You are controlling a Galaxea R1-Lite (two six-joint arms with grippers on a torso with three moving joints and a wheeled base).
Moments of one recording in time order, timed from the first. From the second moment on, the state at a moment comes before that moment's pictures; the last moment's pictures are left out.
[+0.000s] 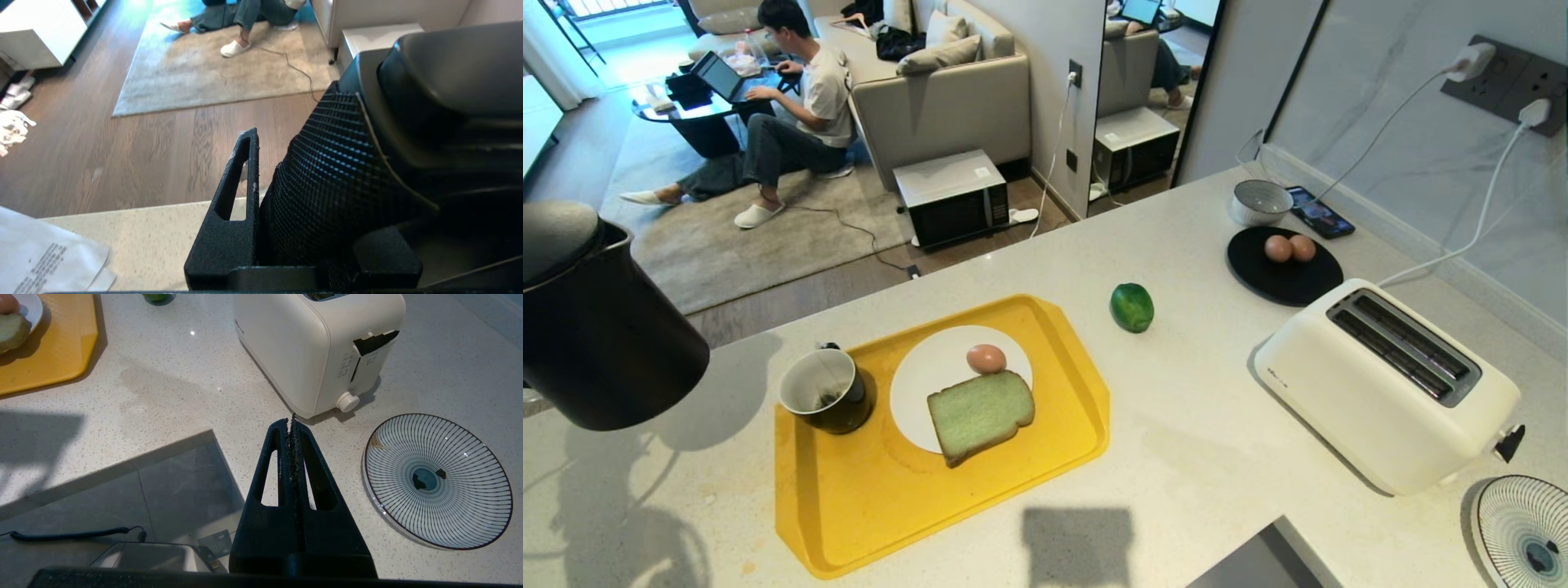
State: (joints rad) left arm 0.77 1.60 -0.57 -1.18 -0.36 -0.10; right arm -0.01 0.00 0.00 0.00 0.00 0.00
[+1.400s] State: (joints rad) left arm 0.81 1.95 -0.50 -1.52 -0.42 -0.14; right arm -0.01 0.00 0.00 0.00 0.00 0.00
